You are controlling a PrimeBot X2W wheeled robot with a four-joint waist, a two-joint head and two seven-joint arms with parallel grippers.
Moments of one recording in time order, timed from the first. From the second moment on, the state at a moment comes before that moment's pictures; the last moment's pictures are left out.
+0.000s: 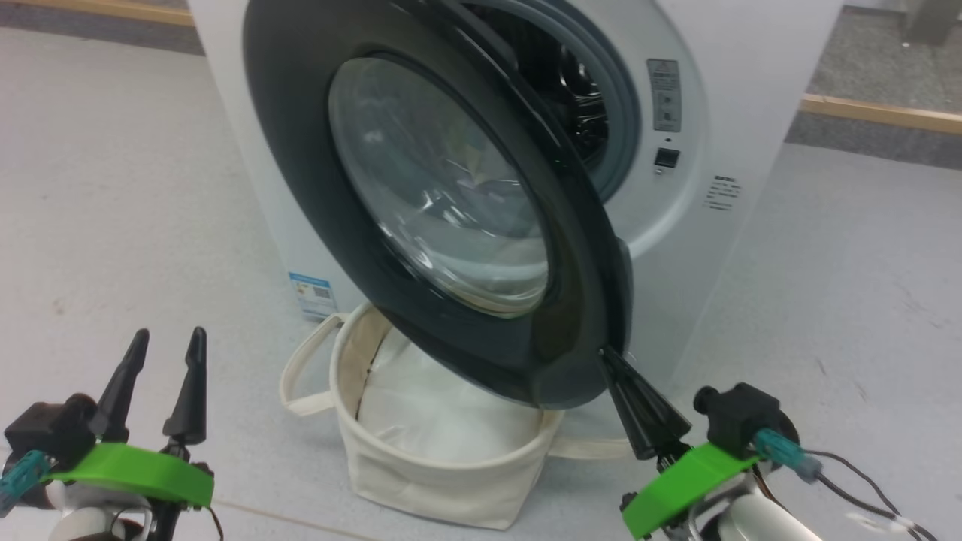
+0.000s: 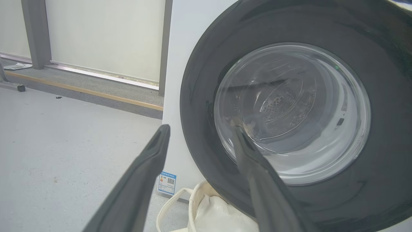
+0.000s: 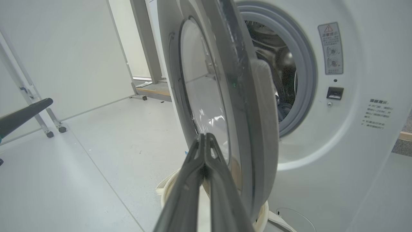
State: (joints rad) left arm -0.23 0.28 0.00 0.40 -0.40 -0.12 -0.25; right arm -0.22 -0.25 0.60 0.19 0.48 0.12 -0.25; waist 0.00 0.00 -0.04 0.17
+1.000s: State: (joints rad) left arm -0.23 0.30 -0.07 0.42 -0.42 -0.13 -0.25; right arm -0.43 -0.22 0.41 0.64 0.52 0.12 -0.25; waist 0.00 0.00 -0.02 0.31
